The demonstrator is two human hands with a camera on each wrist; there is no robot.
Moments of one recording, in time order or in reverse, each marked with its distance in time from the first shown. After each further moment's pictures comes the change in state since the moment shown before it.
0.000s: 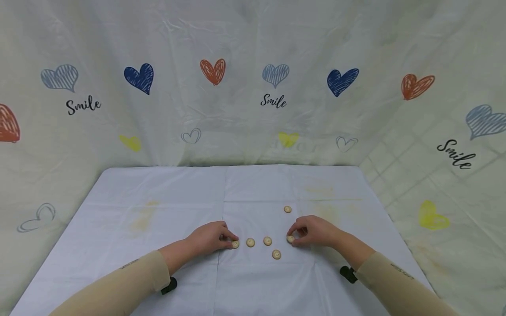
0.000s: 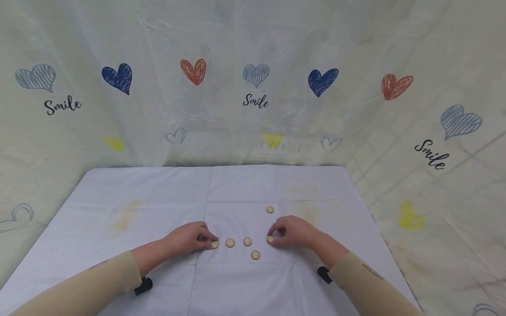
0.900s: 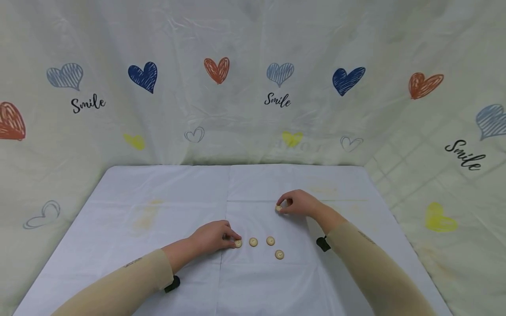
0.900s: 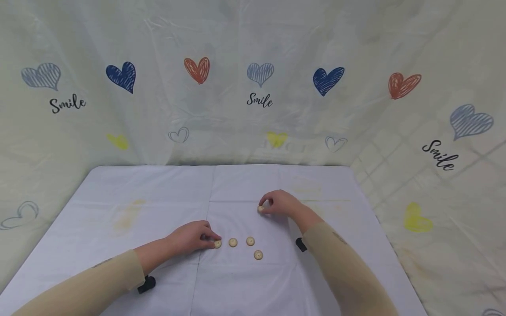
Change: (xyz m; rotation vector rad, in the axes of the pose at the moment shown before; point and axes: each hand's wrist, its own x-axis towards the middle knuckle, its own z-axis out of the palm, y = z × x) left_hand 0.000 -0.002 0.001 0.006 0.008 0.009; right_hand 0.086 0.001 -0.027 0.058 0.043 0.209
